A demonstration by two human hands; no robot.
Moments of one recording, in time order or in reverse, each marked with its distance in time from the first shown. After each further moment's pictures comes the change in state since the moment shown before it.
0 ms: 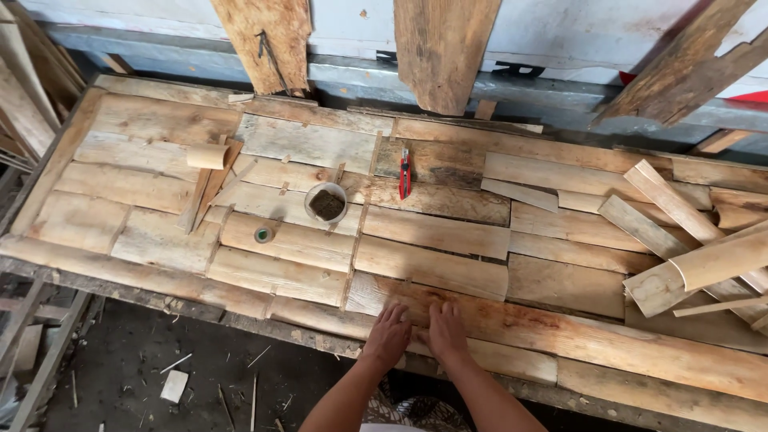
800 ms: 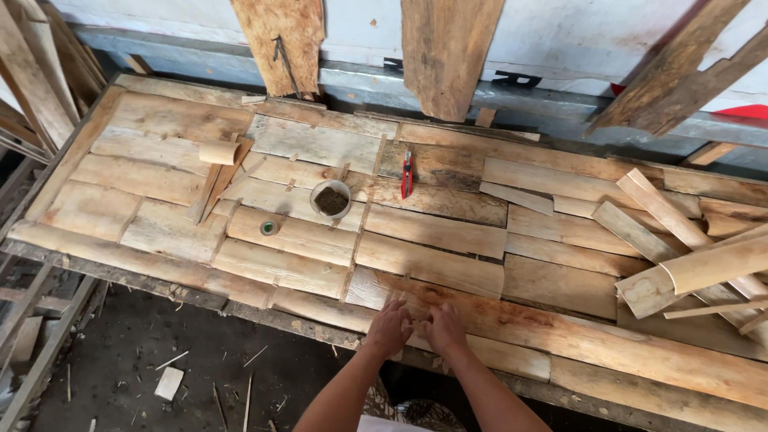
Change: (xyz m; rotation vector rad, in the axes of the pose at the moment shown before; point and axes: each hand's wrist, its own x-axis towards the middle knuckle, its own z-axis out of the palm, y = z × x) left_hand 0.000 0.019 -0.027 -0.351 0.048 -0.171; right_hand -0.017 0.008 -0.009 0.188 0.149 -0.060
